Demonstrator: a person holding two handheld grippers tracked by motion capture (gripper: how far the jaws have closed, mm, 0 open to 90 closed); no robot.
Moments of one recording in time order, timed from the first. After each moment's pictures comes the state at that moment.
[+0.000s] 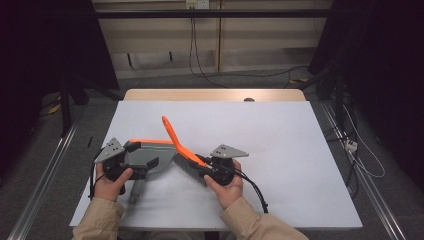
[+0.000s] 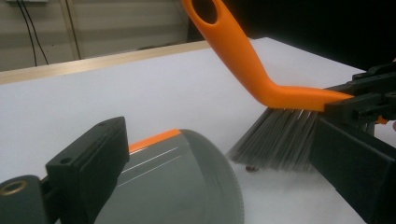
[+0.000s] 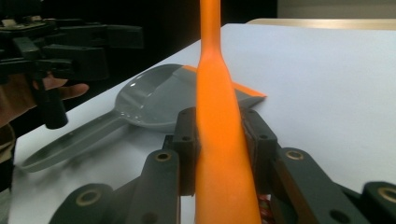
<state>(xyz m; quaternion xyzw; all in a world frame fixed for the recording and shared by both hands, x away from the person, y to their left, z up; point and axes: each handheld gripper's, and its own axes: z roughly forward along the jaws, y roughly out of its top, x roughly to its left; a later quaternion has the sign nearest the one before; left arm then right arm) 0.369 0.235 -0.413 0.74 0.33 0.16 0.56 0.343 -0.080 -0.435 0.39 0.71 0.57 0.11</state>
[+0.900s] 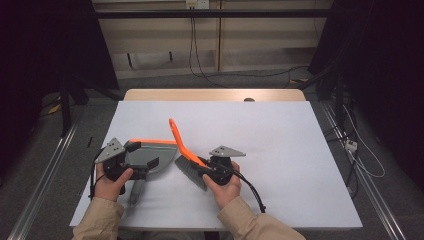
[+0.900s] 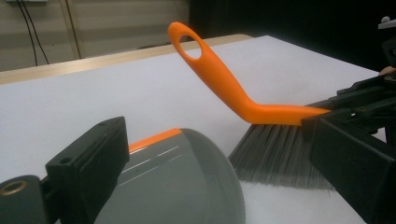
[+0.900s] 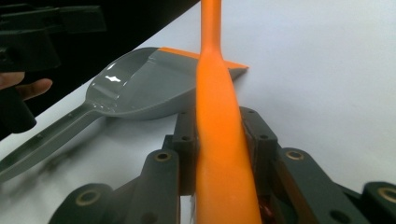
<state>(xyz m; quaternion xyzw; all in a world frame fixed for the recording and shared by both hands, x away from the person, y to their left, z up) 0.369 0.233 -0.414 0.75 0.33 0.16 0.56 0.349 -0.075 -0.450 0.45 0.71 0.54 0.09</state>
